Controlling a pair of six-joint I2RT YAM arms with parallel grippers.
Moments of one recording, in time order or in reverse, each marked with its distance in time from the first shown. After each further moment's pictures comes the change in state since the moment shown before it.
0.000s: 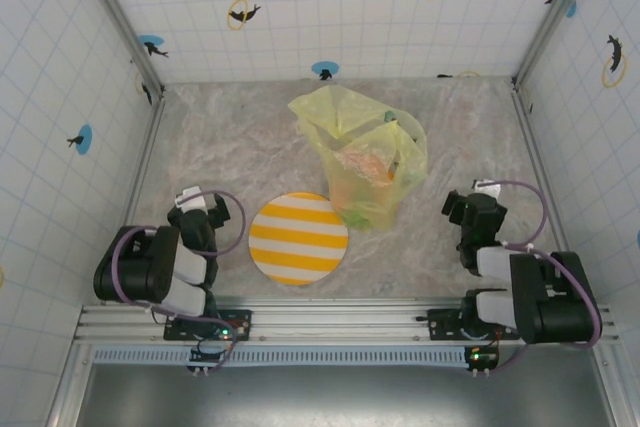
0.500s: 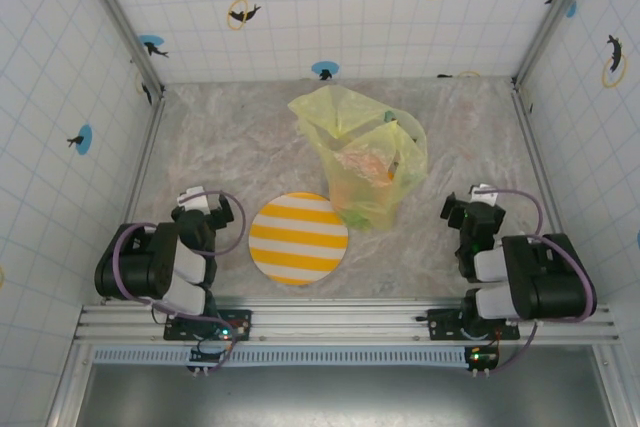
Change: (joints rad) left arm 0.017 0.004 -0.002 0.005 0.126 0.003; right arm 0.002 0.183 -0.107 0.389 -0.017 -0.070
